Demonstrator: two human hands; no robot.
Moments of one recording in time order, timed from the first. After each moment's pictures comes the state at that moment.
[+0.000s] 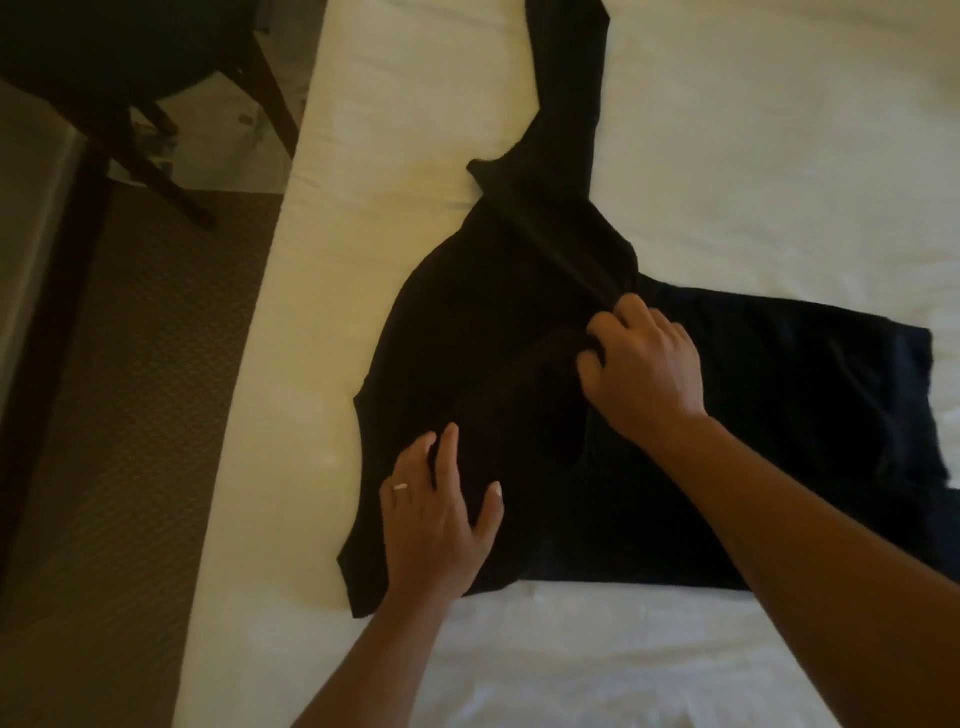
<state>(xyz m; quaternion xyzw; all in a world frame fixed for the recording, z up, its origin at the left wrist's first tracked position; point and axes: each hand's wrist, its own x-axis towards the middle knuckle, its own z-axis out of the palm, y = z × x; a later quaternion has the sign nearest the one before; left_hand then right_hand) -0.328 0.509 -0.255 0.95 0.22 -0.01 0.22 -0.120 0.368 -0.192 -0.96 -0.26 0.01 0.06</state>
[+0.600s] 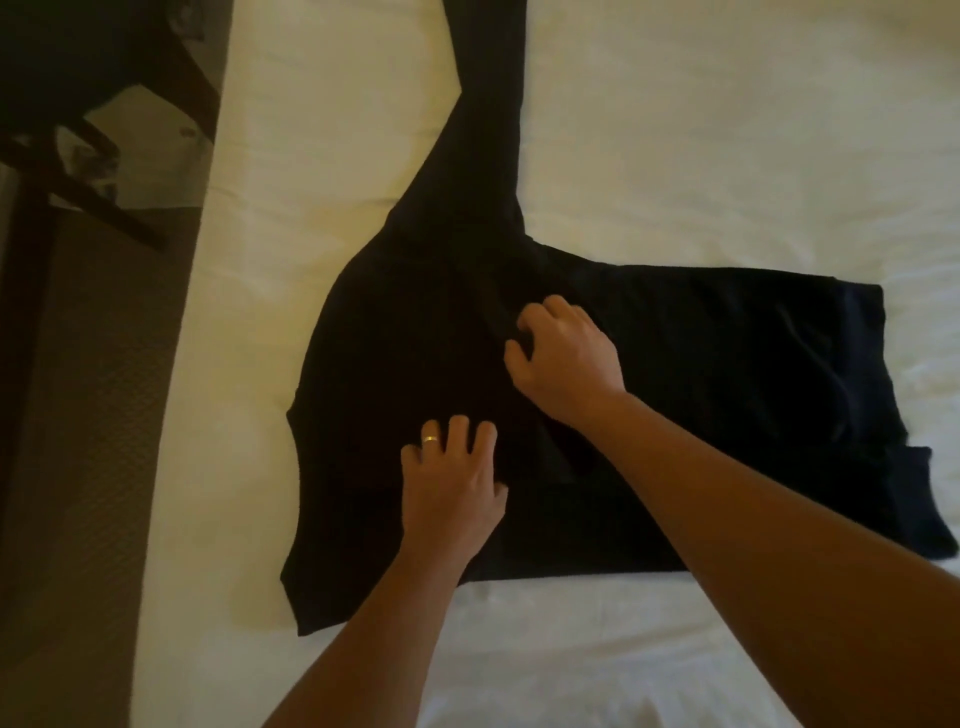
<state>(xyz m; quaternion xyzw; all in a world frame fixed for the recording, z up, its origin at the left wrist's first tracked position) -0.262 0.456 -0.244 0.97 0.08 -0.20 0.08 -0.110 0.358 -0.208 -0.96 -0.20 0.14 0.16</state>
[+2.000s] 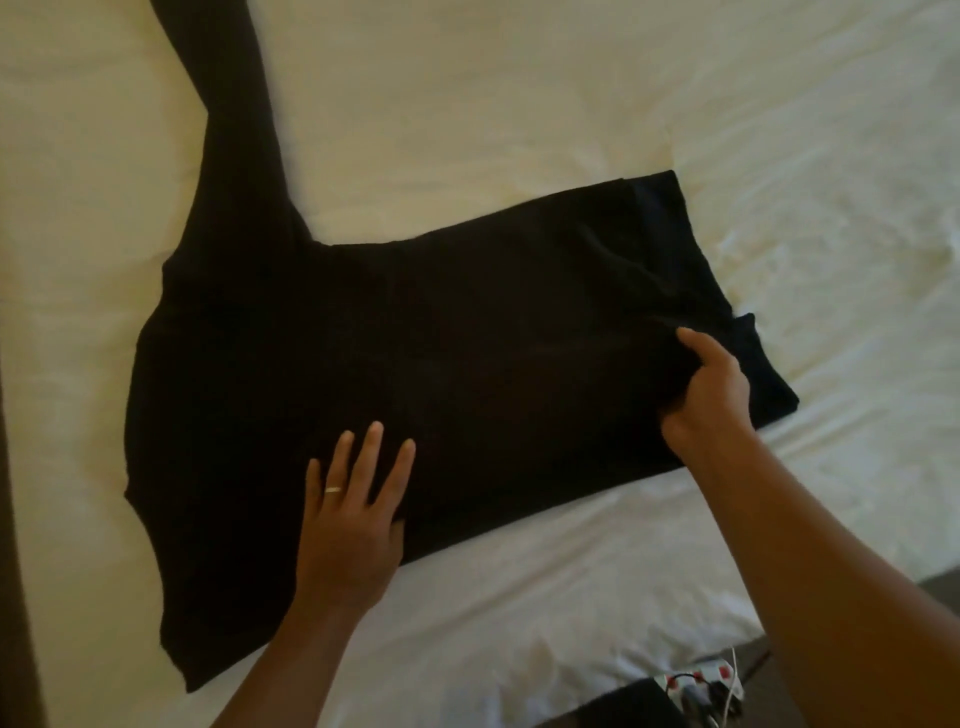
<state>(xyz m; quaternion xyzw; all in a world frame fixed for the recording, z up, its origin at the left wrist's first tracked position) -0.290 0.405 -0.248 0.99 -0.10 -0.08 0.04 -0.156 0.076 -0.200 -0.47 0.53 0.03 0.70</state>
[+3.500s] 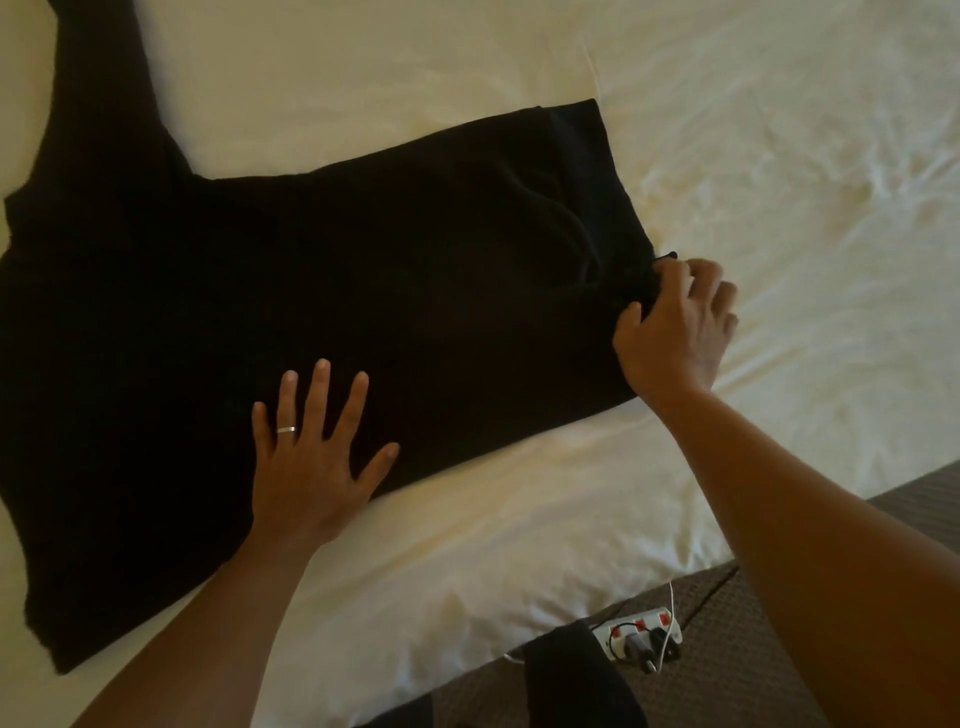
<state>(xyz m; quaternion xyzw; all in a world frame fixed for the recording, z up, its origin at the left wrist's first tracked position) -0.276 0.352 -0.281 0.98 -0.06 -0.21 0.01 -0.180 0.000 -0.245 -0.97 0.21 0.04 0.13</state>
